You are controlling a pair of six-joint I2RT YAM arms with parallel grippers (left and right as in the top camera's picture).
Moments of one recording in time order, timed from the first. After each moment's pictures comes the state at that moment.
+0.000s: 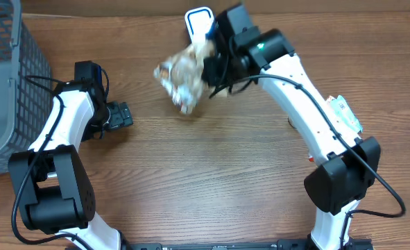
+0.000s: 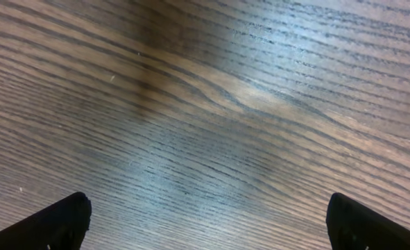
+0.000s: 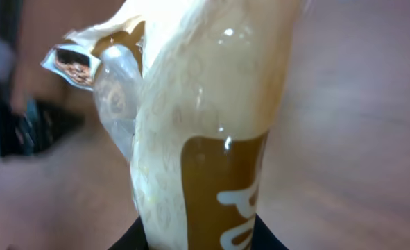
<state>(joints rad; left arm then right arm) 0.12 1.84 1.27 -0.90 -0.05 -0.26 0.50 2.01 1.97 -1.08 -0.27 0.27</state>
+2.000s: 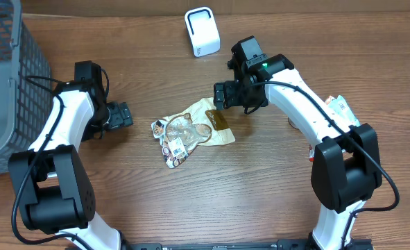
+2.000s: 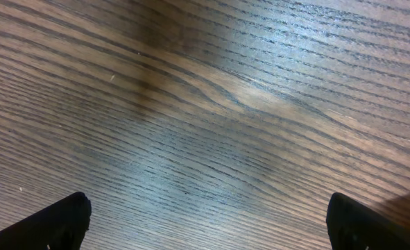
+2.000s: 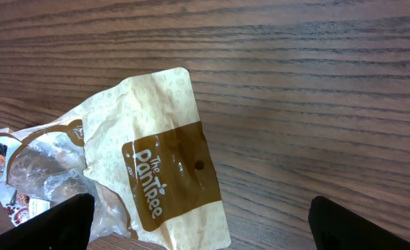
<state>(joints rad) 0.12 1.84 1.27 -0.90 -0.05 -0.26 0.41 1.99 1.61 -0.90 -0.18 0.29</state>
